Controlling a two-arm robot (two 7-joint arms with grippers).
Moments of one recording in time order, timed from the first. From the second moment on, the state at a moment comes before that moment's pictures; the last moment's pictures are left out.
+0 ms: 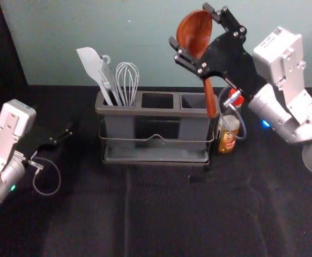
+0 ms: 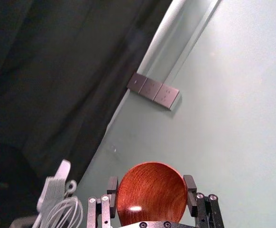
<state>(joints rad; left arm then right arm) -0.20 0.60 0.45 -1.41 -0.25 -0.12 0.03 0.30 0.33 -0.31 -1.74 -0.07 -0.17 0.33</state>
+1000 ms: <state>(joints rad) -0.20 0.60 0.45 -1.41 -0.25 -0.12 0.03 0.36 0.22 -0.32 -1.44 -0.08 -0.51 0.26</state>
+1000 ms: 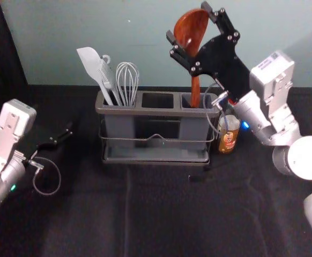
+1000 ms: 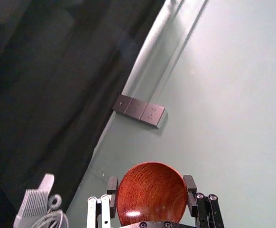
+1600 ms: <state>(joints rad) -0.20 0.60 0.45 -1.41 -0.25 -0.12 0.03 0.32 0.20 -0.31 -1.34 -0.07 -0.55 0.27</state>
